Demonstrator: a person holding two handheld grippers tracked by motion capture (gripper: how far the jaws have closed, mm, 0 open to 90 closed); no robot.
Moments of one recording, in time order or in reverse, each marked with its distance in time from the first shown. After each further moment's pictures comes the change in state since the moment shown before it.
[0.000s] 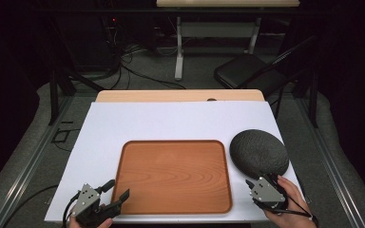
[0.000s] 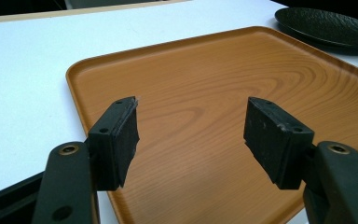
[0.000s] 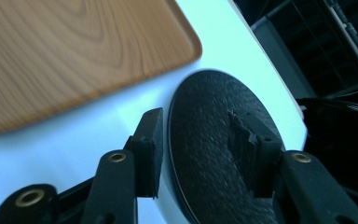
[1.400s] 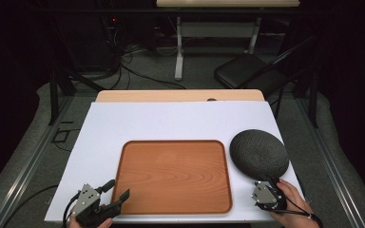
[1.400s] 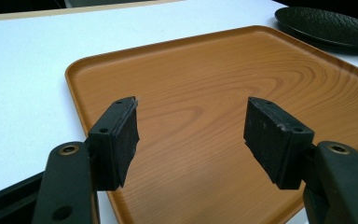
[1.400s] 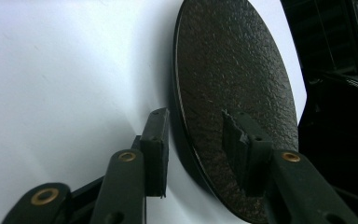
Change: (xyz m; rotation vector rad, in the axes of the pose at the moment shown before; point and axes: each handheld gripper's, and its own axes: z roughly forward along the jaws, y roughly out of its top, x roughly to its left) left arm 0.000 0.000 0.001 0.000 -0.003 -0.007; right arm 0.010 -0.045 0.031 0.167 -0.042 -0.135
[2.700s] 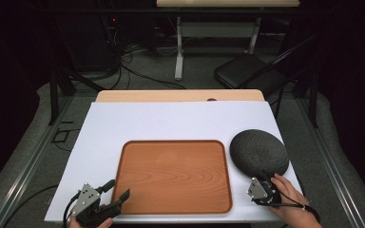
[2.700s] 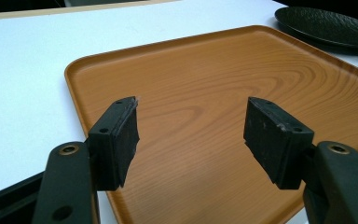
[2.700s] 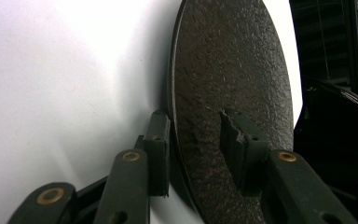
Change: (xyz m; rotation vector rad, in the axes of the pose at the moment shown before) left arm 0.000 0.000 0.000 0.005 0.001 -0.001; right arm -0.004 0.005 0.021 0.045 -0.010 -0.125
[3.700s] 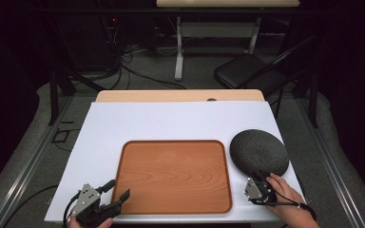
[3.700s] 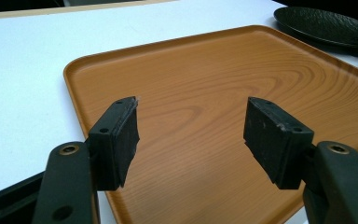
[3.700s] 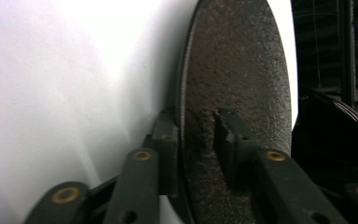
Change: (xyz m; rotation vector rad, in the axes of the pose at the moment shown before) left arm 0.000 0.000 0.000 0.002 -0.003 0.001; right arm 0.005 0.004 0.012 -0.021 -0.026 -0.068
